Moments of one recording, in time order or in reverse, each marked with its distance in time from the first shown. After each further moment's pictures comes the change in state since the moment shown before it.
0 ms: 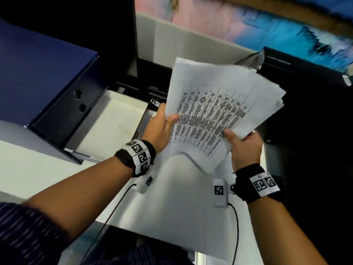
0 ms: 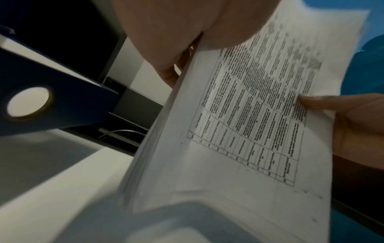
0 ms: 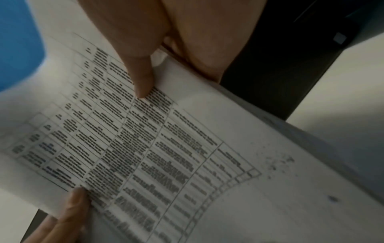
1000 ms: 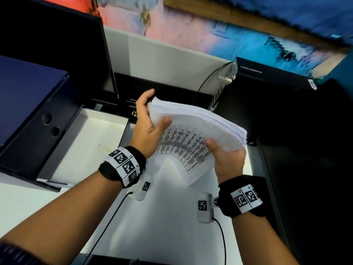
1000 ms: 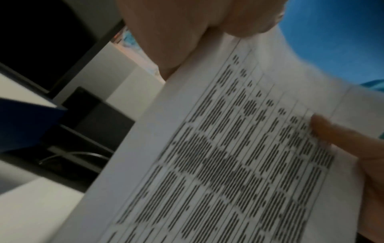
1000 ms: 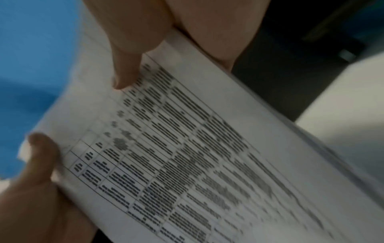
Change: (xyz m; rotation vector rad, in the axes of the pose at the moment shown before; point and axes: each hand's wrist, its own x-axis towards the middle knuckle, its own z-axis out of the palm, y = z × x) left_hand 0.025 0.038 -0.001 -0.376 0.059 0.293; right_hand -0.023 -0.036 0.011 0.168 0.040 -0.016
